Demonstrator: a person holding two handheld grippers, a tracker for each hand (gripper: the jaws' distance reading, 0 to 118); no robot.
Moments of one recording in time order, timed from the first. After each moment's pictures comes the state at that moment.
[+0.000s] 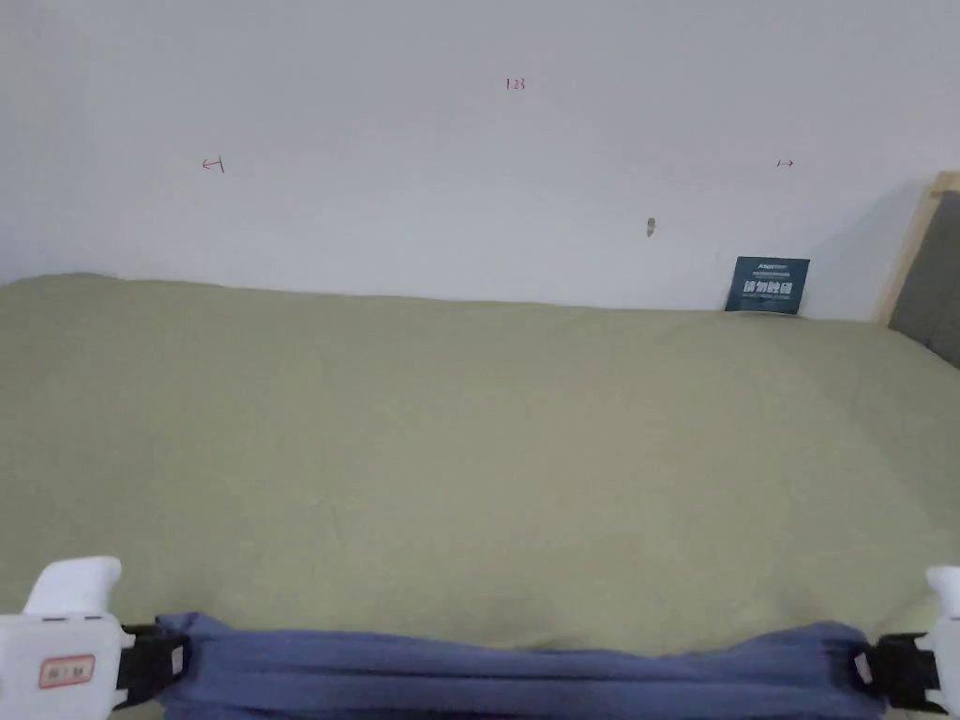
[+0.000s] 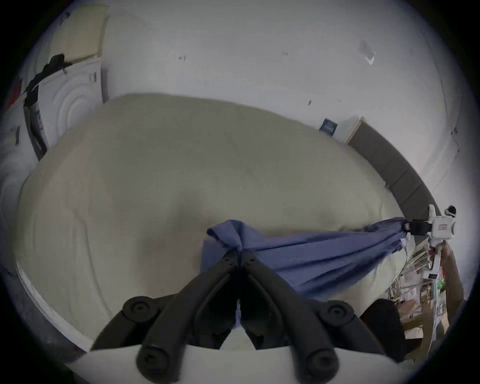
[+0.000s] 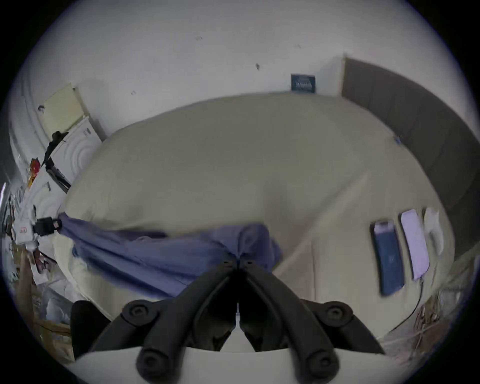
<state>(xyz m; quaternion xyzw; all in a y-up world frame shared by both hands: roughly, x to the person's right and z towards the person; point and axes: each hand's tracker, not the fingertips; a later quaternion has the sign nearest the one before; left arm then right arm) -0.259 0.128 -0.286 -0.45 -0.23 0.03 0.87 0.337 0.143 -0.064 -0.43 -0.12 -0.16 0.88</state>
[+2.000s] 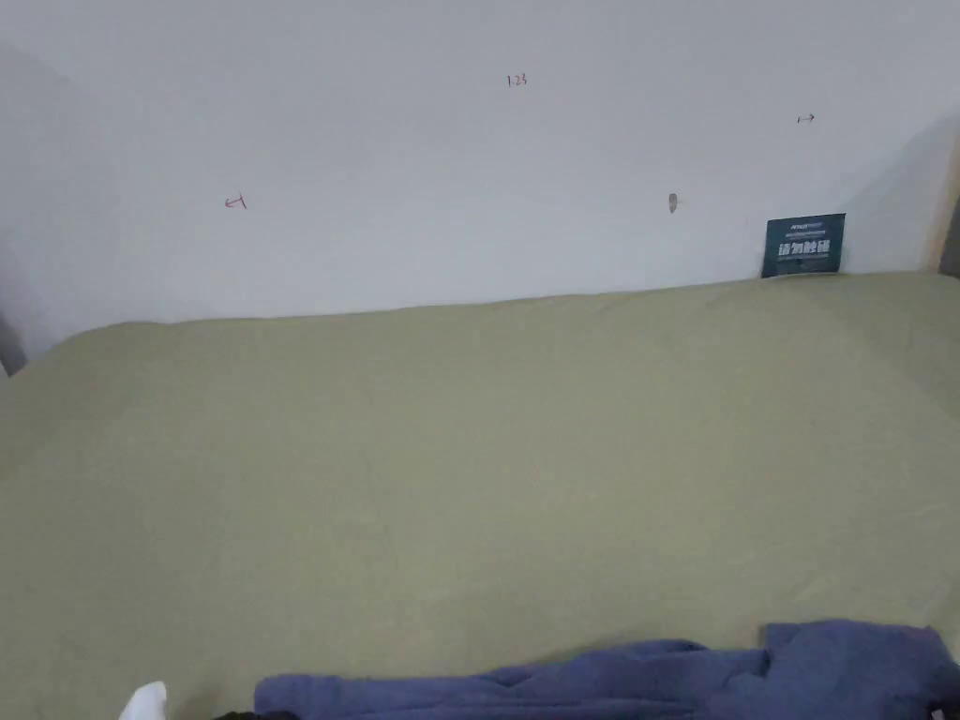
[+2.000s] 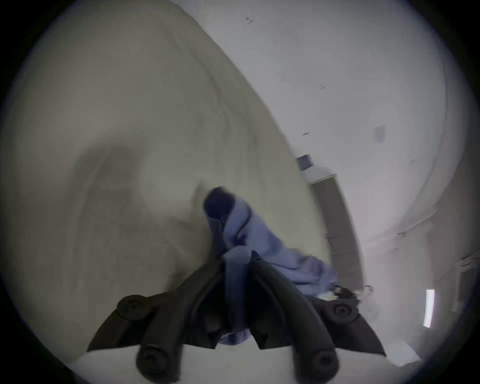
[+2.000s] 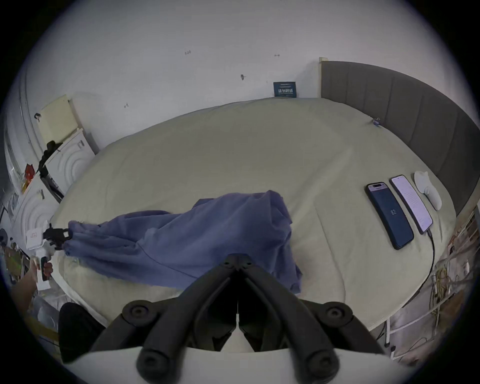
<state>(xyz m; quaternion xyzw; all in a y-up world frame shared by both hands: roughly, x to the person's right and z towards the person) -0.291 0.026 -0.319 -0.49 -0.26 0.30 0.77 0.292 0.114 -0.027 -0.37 -0.16 -0.15 0.90</state>
